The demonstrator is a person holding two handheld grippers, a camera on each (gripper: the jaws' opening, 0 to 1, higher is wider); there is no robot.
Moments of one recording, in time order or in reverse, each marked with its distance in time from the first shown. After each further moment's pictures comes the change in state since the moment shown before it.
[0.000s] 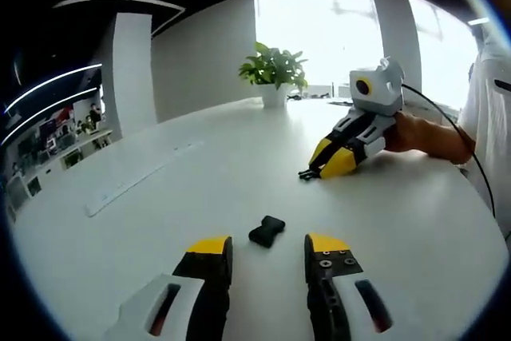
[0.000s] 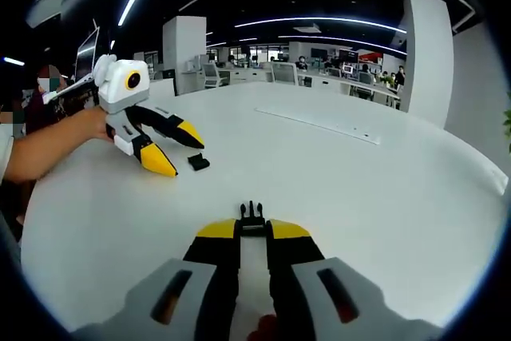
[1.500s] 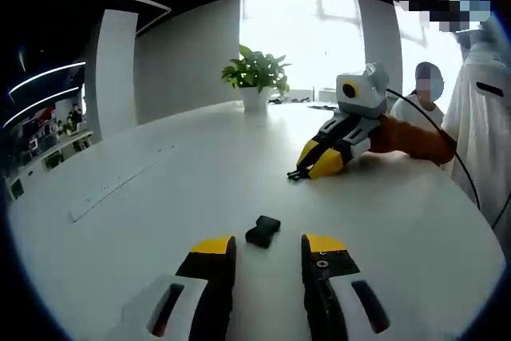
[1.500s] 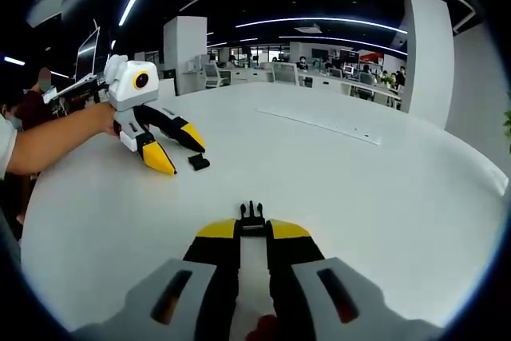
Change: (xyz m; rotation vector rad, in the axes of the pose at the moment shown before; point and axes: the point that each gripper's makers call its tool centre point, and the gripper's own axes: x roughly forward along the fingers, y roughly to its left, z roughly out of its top) left arm 0.005 -0.003 0.000 0.007 -0.016 -0.130; right arm -0.002 0.001 0.001 -0.004 0.000 0.009
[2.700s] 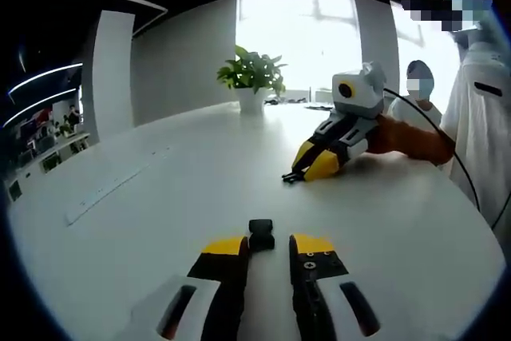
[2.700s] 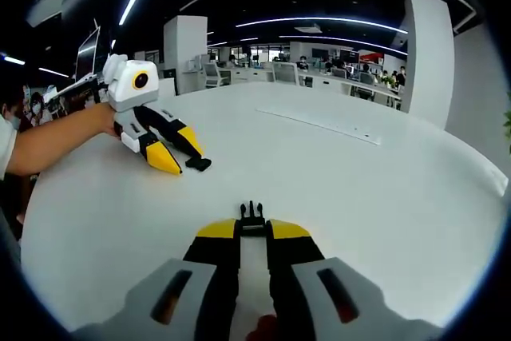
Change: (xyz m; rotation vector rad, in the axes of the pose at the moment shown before) left arm 0.004 -0.005 0.003 0.002 -0.006 -0.008; right arm 0.003 -0.002 -0.002 -0.002 0.002 -0.002
